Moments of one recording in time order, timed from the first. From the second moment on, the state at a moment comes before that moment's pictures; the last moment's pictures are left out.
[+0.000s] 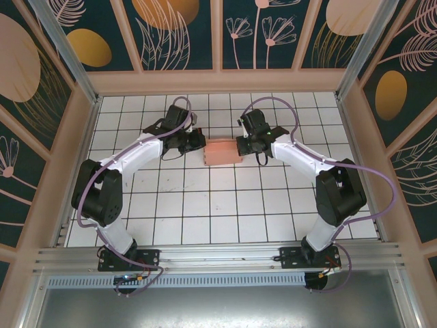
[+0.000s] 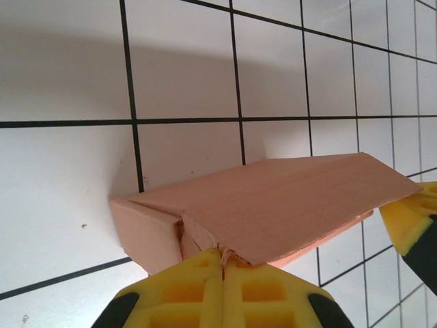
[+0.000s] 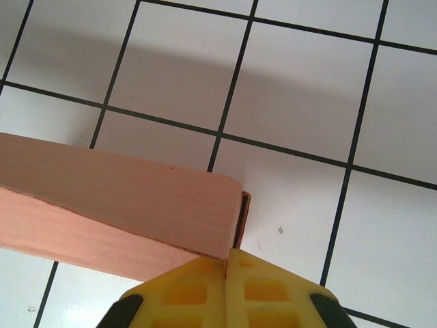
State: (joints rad) left arm -0.46 1.74 1.28 -0.41 0.35 -0.66; right arm 0.56 1.69 1.26 -0.52 0.05 0.23
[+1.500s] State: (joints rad) left arm -0.50 1.71 1.16 -0.32 0.21 -0.43; right arm 0.59 1.60 1.11 -0.31 -0.02 0.24
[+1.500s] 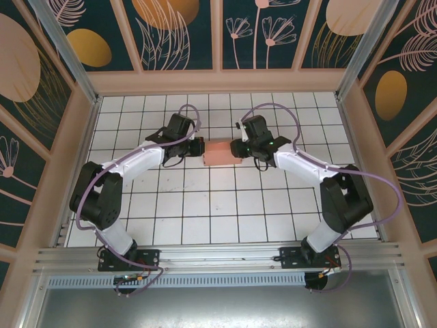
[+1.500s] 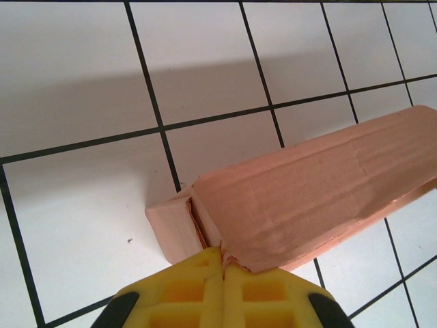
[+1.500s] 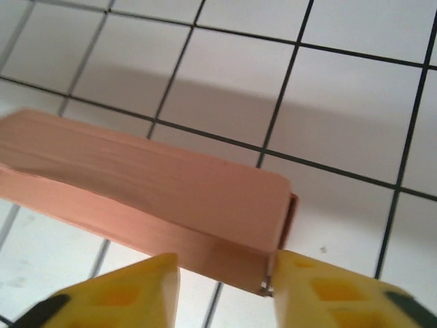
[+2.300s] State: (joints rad) left arm -0.53 1.68 1.14 -0.32 0.22 -0.44; right arm 0.59 1.62 1.06 -0.14 0.08 0.36
